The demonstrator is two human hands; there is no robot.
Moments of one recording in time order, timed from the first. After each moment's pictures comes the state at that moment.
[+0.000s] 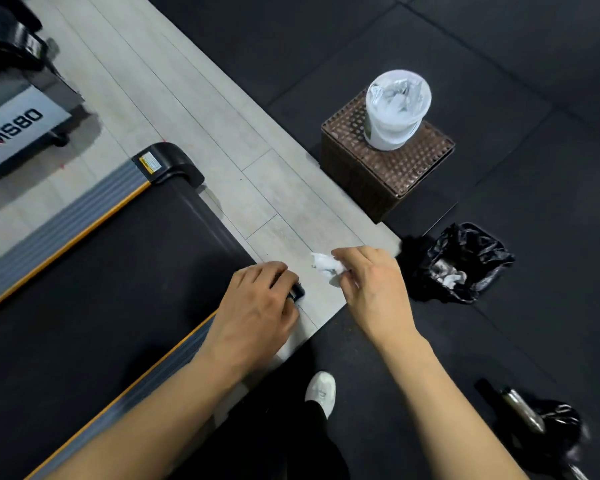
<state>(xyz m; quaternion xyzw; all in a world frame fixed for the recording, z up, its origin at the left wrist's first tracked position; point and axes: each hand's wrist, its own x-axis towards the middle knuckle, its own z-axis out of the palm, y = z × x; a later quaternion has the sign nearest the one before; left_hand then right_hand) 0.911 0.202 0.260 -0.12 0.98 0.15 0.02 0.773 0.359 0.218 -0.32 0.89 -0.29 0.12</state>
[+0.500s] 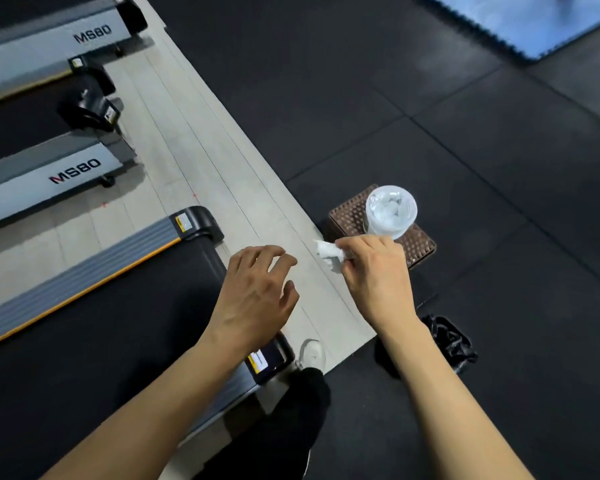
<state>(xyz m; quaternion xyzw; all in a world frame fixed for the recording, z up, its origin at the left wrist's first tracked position) 0.804 0.145 0.453 -0.22 0.97 0.10 -0.10 0.638 0.283 0.427 -0.40 0.87 -0.27 -0.01</state>
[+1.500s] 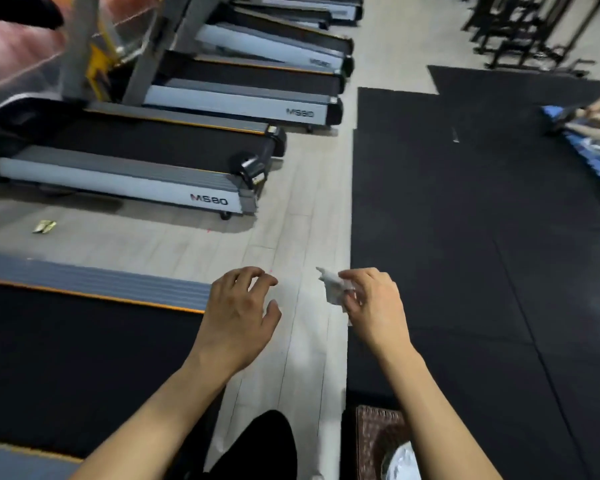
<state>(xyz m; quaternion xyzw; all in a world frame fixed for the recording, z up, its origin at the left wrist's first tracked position) 0.599 -0.112 0.531 -0.58 0.79 0.07 -0.17 0.357 -0.113 0.510 -0.65 0.69 -0.28 0.14</state>
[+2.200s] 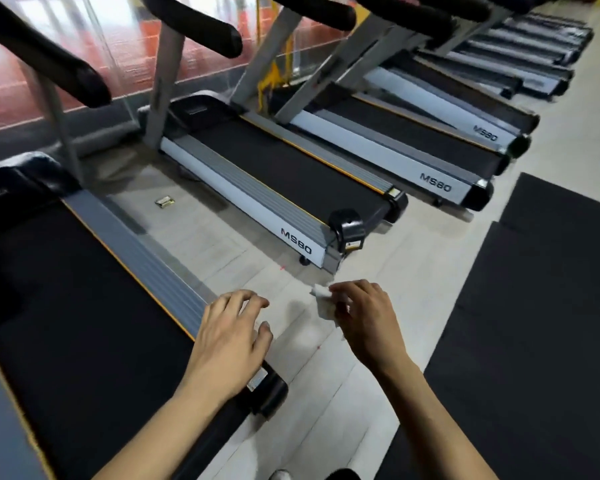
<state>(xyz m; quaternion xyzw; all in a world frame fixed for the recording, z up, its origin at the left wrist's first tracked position) 0.644 -0.378 0.534 -0.79 0.58 0.05 -0.20 0.443 -0.522 0.523 -0.84 0.44 -0.26 0.17</state>
